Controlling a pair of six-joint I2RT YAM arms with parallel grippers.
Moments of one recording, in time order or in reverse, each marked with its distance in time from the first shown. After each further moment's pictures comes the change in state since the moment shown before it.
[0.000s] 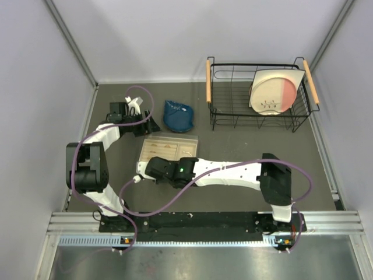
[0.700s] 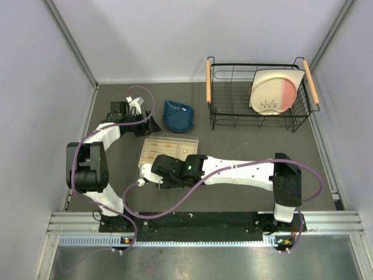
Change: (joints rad) left arm -0.006 0.002 0.013 -0.027 -0.003 0.004; right arm -0.006 -0.092 -0.026 -0.075 -0.228 0.040
